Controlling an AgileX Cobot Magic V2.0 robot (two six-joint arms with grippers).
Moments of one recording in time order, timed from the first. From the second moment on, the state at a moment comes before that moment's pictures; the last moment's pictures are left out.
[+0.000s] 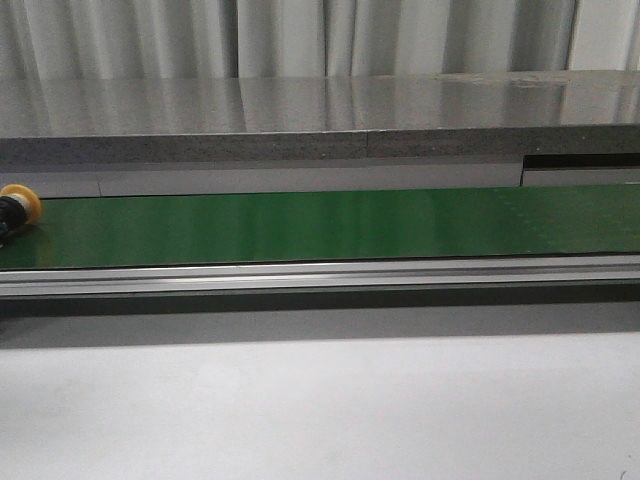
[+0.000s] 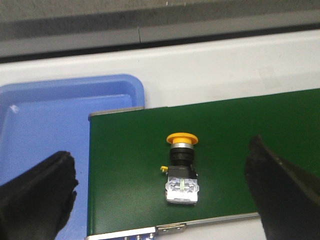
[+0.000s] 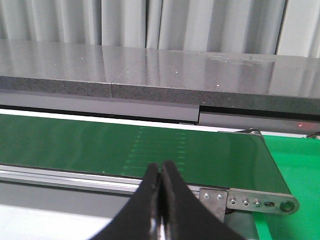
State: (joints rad) left arm 0.06 1.10 -0.95 -0.23 0.55 0.30; right arm 0.10 -0.01 0.03 0.11 0.04 -0.12
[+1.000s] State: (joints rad) left arm -0.04 0.42 -0.30 -0.23 0.12 0.30; right arm 0.10 -0.01 0.03 0.11 0.04 -0.12
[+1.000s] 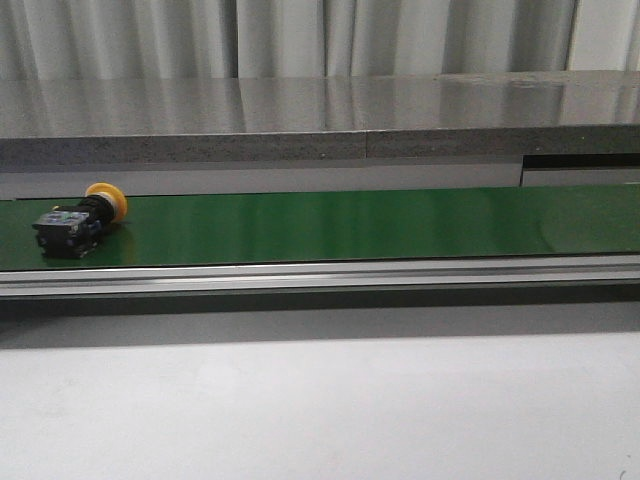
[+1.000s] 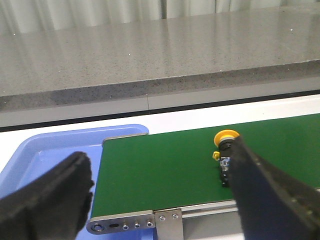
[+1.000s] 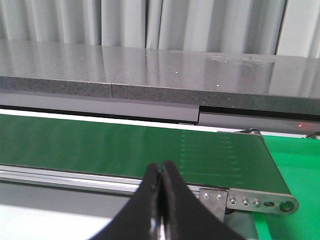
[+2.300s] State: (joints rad) left arm -0.04 0.42 -0.30 -0.23 0.12 0.30; right arm 0.10 0.06 -0.15 0.11 0.08 -0.12
